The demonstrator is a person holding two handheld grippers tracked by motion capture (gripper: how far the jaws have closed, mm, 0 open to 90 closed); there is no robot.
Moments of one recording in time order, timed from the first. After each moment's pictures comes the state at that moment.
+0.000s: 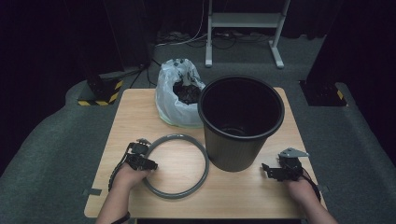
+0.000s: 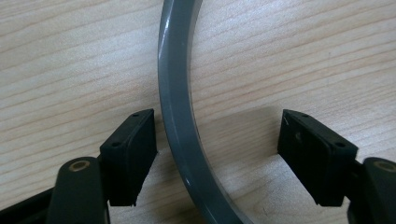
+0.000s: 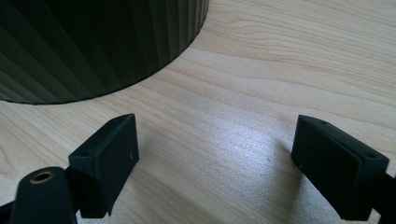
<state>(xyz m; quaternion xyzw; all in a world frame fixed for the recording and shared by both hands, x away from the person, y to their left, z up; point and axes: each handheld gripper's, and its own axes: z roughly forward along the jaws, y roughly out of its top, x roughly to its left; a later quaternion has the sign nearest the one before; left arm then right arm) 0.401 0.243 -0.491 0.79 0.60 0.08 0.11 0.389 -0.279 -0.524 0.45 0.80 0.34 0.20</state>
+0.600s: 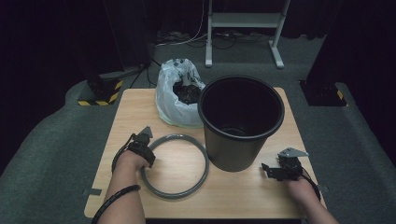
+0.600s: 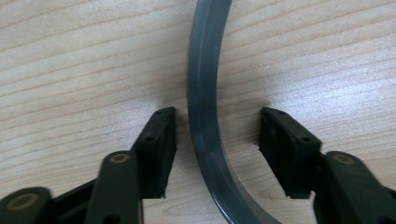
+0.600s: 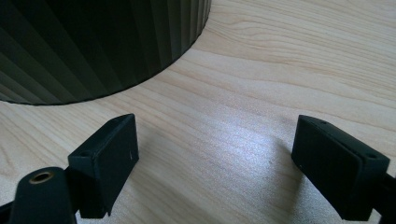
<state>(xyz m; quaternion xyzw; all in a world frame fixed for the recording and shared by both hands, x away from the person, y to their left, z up) 0.441 0.244 -0.484 0.77 0.64 -0.01 -0.01 0.390 -0.279 -0.524 0.45 0.80 0.34 0.20</state>
